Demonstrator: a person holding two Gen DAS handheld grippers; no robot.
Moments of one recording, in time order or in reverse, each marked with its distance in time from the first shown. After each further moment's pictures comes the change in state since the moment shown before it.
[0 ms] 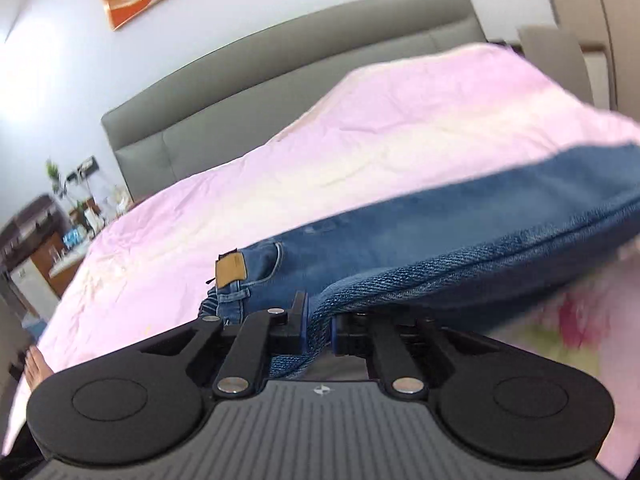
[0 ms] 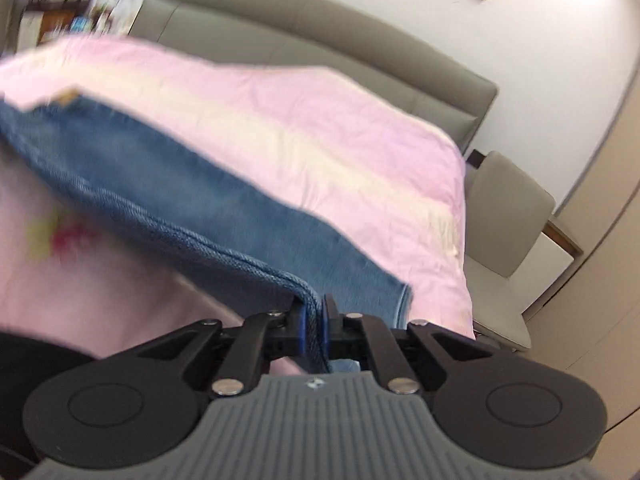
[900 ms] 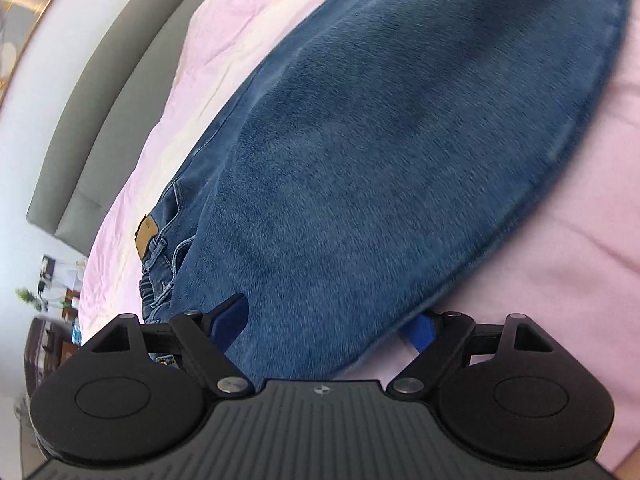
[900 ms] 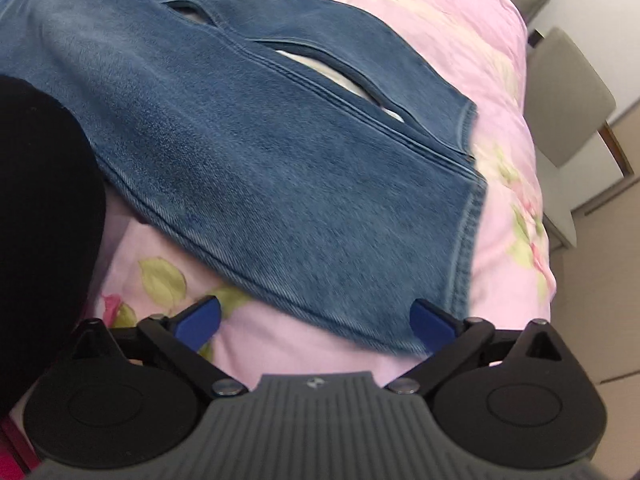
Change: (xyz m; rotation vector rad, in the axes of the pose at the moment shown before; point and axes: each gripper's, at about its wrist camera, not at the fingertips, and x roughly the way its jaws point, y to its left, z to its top) left arm 0.056 -0.075 -0.126 0.633 0.202 -0.021; right arm 0.107 0.011 -0.141 -0.147 0.451 0.124
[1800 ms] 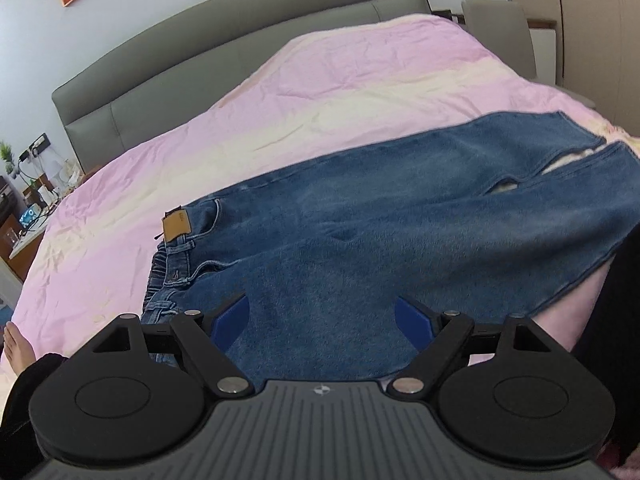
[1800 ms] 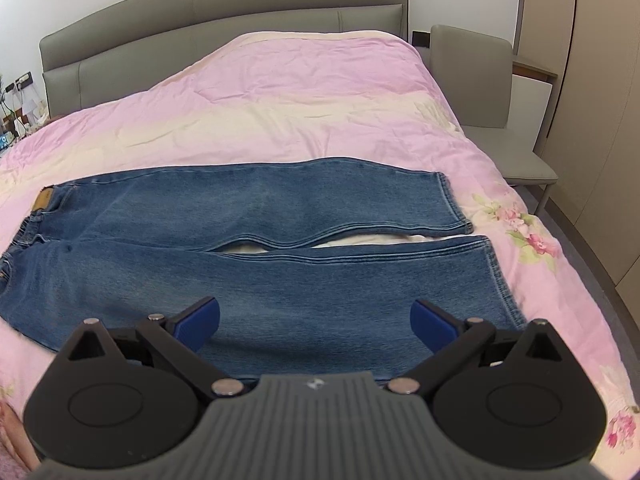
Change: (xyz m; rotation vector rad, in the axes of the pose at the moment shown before) left arm -0.131 0.087 0.030 -0.519 -0.117 -0.176; right arm -0.157 0.047 0.092 0.631 -0.231 0.004
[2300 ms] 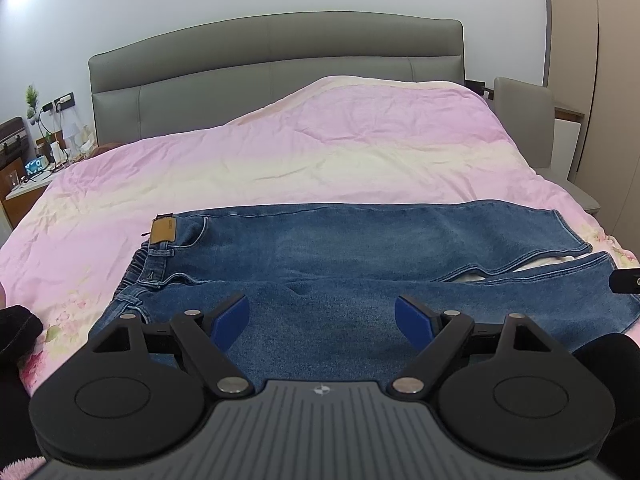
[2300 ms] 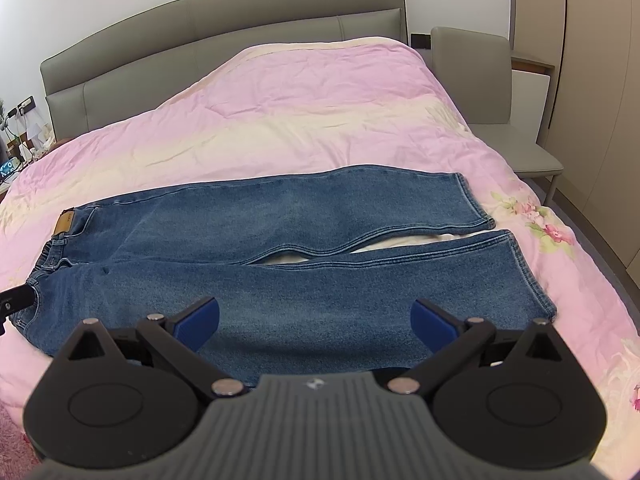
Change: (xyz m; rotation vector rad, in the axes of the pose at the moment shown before) left arm -0.037 -0.024 0.033 -0.282 -0.117 -0.021; right arm -0.028 0.059 0.002 0.076 -0.033 0.032
